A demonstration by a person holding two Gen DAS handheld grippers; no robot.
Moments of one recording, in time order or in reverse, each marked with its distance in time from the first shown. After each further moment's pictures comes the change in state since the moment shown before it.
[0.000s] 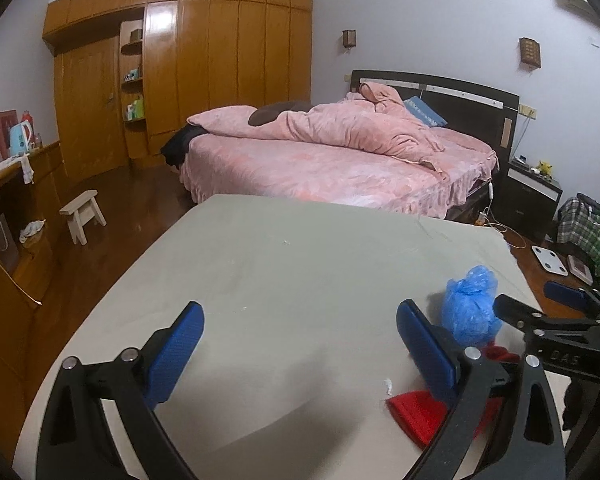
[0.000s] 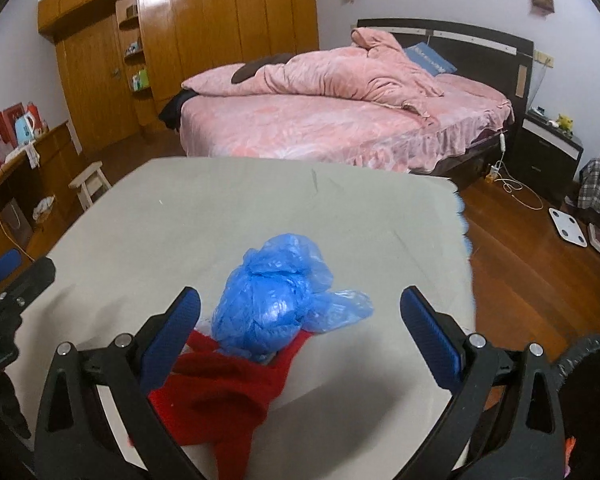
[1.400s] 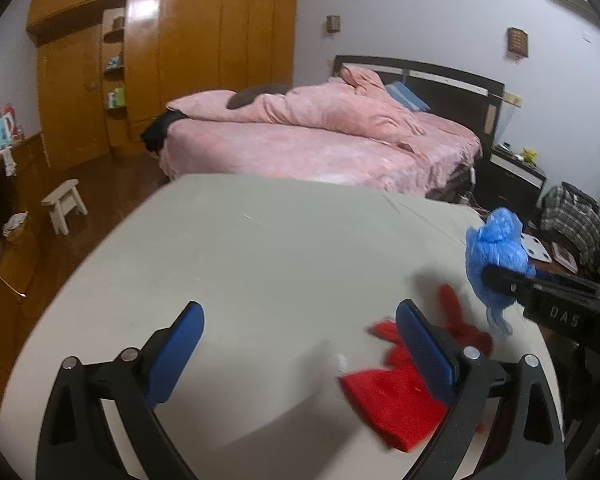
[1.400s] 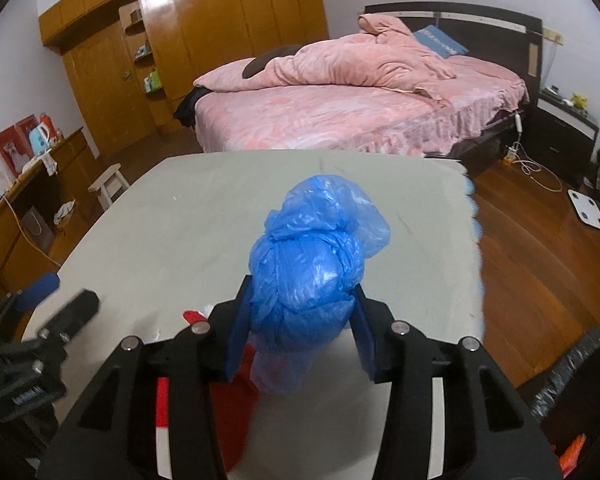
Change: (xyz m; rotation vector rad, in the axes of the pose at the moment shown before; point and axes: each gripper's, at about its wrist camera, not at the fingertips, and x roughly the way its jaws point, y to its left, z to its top) left arm 0.003 -0.037 -0.016 0.014 0.066 -0.079; right arm -0.019 -0.020 -0.004 0.061 0.033 0.095
